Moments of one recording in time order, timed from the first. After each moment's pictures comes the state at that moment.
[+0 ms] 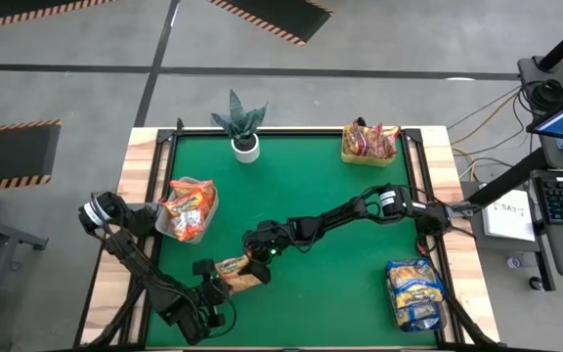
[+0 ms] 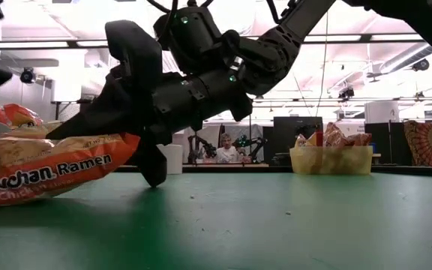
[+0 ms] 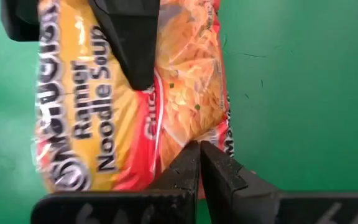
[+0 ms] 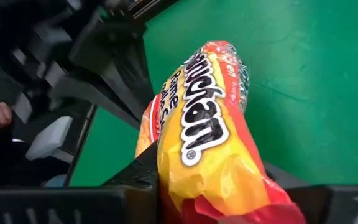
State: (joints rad) left arm -0.93 1.79 0.99 -0.58 -0.69 -1.08; right arm 0.12 2.36 1.53 0.42 -0.41 0.55
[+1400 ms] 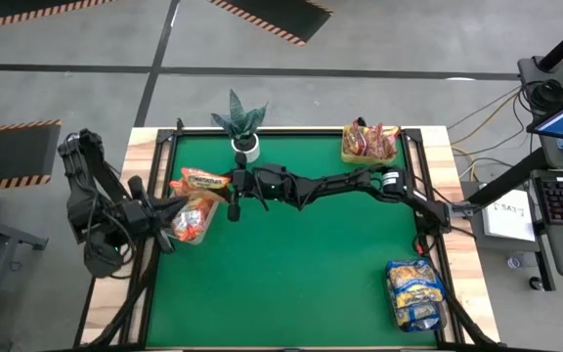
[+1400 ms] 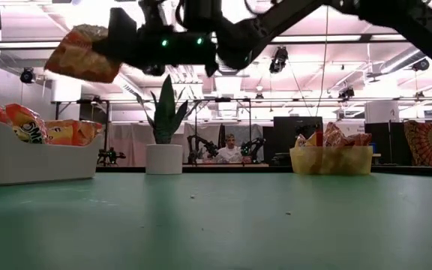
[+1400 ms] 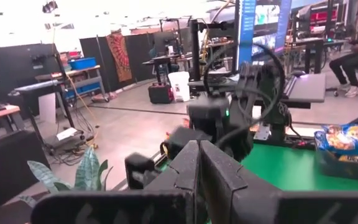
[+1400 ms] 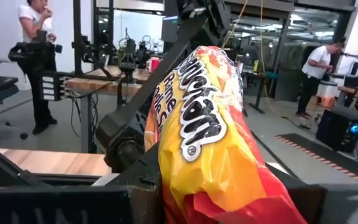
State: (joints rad) left arm -1.04 0.88 0.99 -0.83 -1.57 -0.64; right arm -0.09 2.30 1.75 0.67 -0.03 -0.14
